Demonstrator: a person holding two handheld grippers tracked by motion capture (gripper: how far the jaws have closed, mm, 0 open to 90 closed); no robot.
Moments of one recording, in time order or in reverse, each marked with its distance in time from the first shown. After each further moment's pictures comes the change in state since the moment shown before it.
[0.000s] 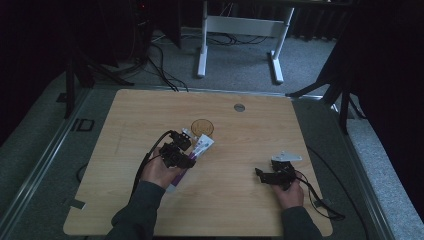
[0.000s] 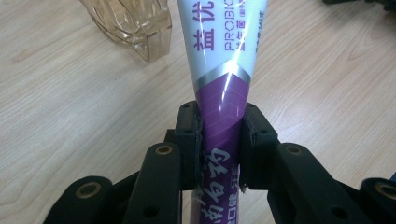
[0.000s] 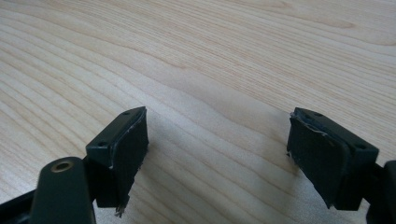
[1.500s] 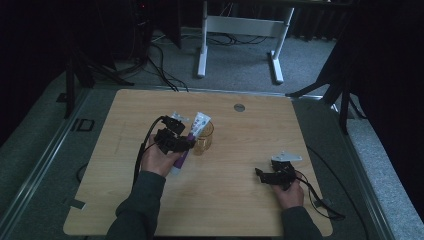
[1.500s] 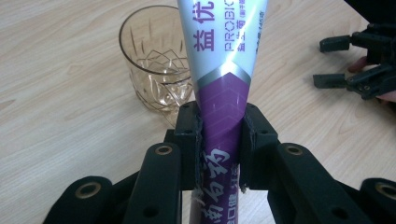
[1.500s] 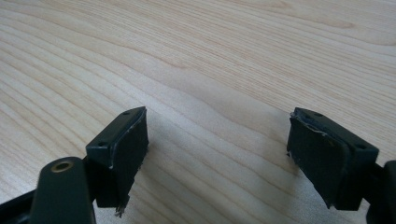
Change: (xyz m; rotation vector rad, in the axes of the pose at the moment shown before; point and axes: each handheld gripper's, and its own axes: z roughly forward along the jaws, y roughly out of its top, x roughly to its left) left arm 0.019 0.017 -0.025 -0.229 0.019 -0.072; right arm 0.000 0.000 0.000 0.000 -0.001 -0.001
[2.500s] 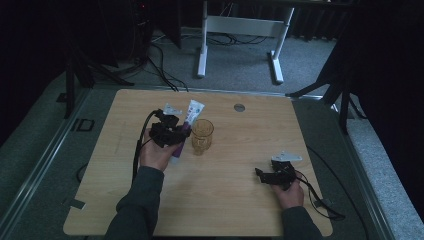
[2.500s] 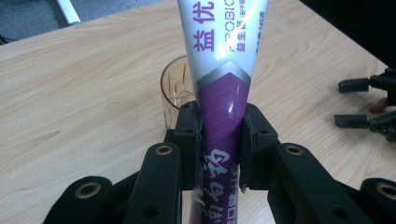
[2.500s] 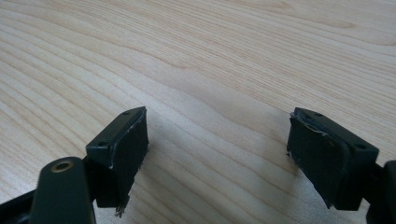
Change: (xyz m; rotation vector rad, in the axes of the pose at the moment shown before) left arm 0.014 0.005 -0.008 -0.155 0.073 -0.013; right arm 0.000 0.000 0.000 0.000 0.000 0.000
